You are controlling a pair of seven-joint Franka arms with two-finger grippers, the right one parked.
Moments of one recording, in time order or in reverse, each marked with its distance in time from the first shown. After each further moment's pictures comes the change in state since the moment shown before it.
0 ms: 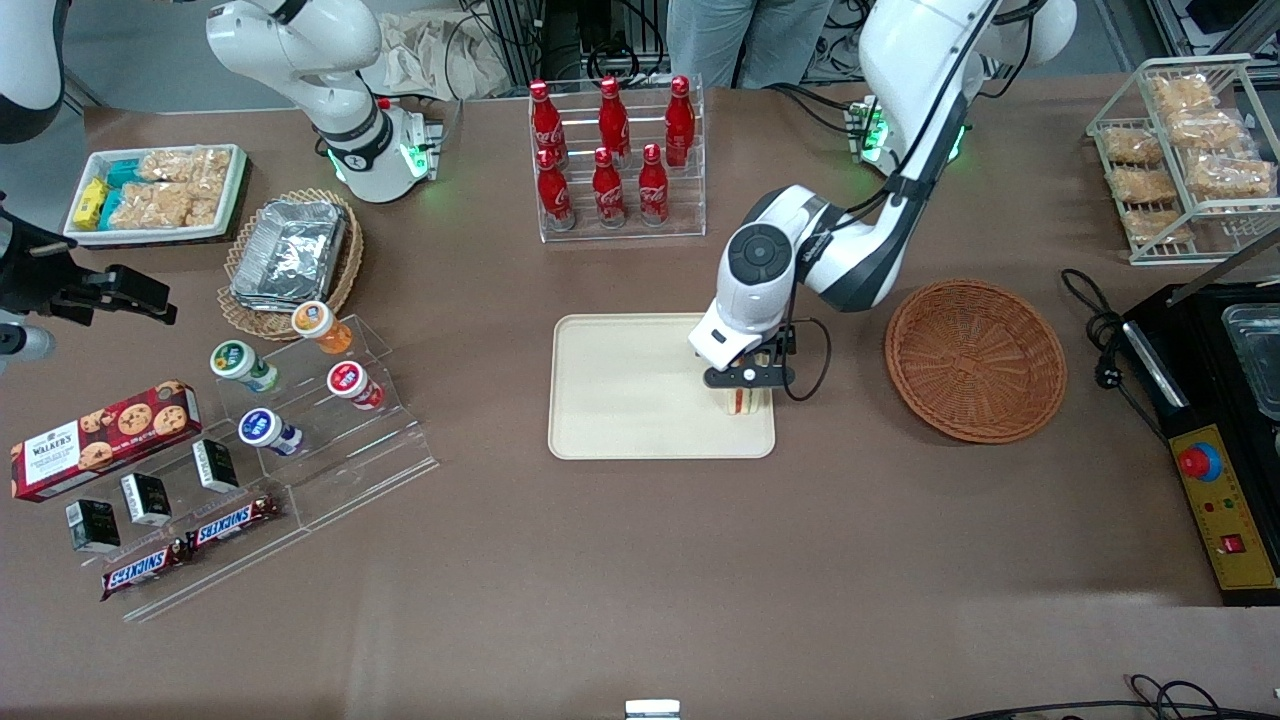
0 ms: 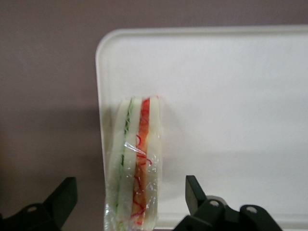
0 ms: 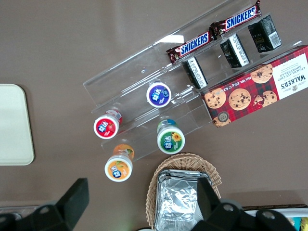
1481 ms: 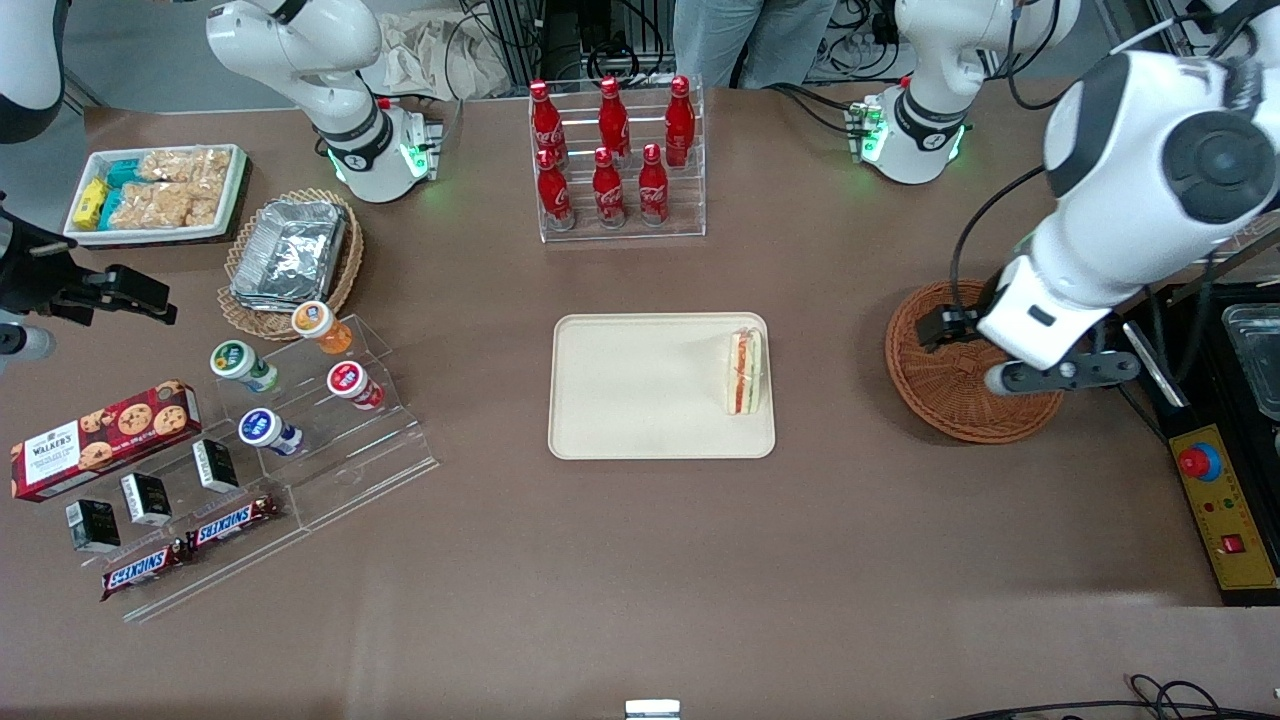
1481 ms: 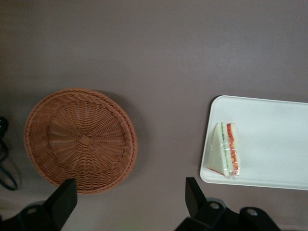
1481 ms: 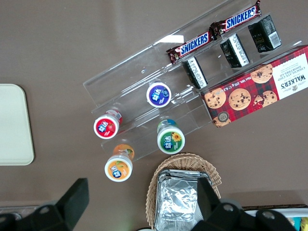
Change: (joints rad) arm 0.424 -0.255 0.008 0.335 -0.067 -0.624 0.382
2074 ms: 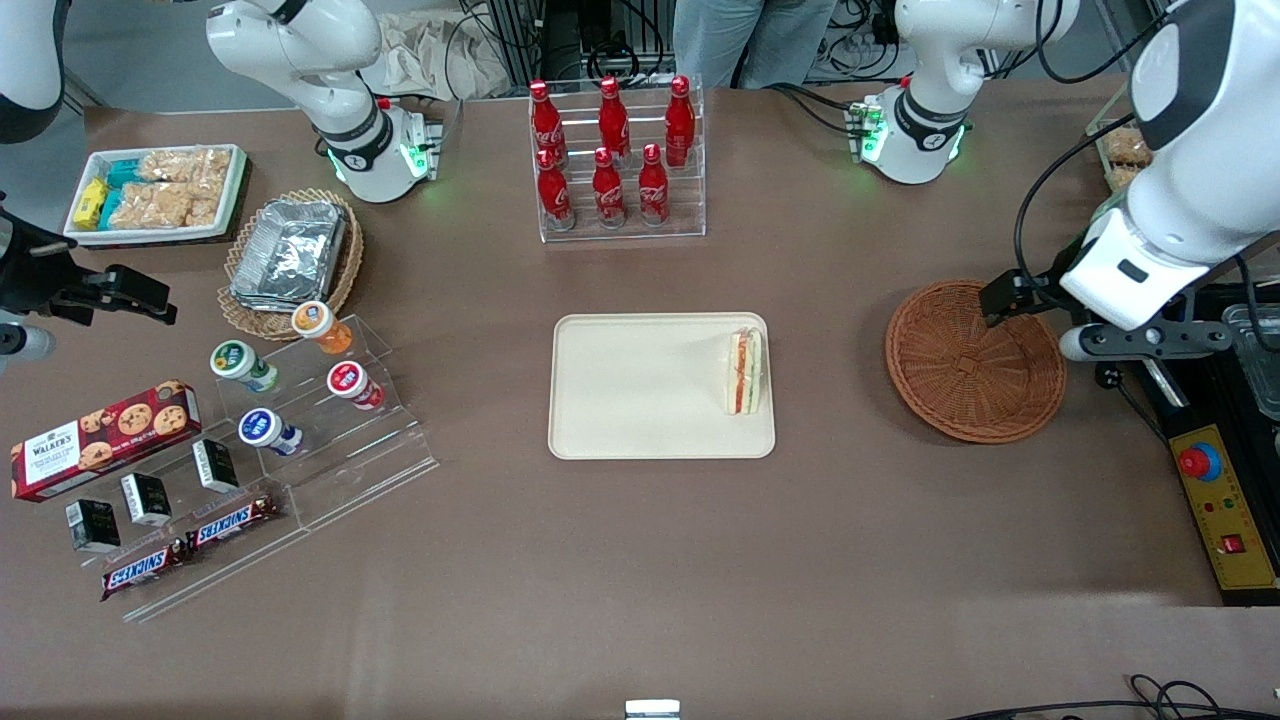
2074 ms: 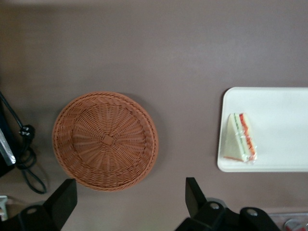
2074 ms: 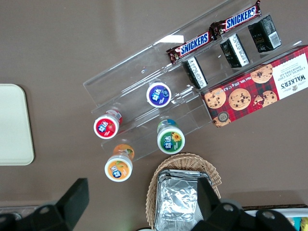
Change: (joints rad) arm 0.072 -0.073 0.008 -0.011 0.002 -0.051 0.173
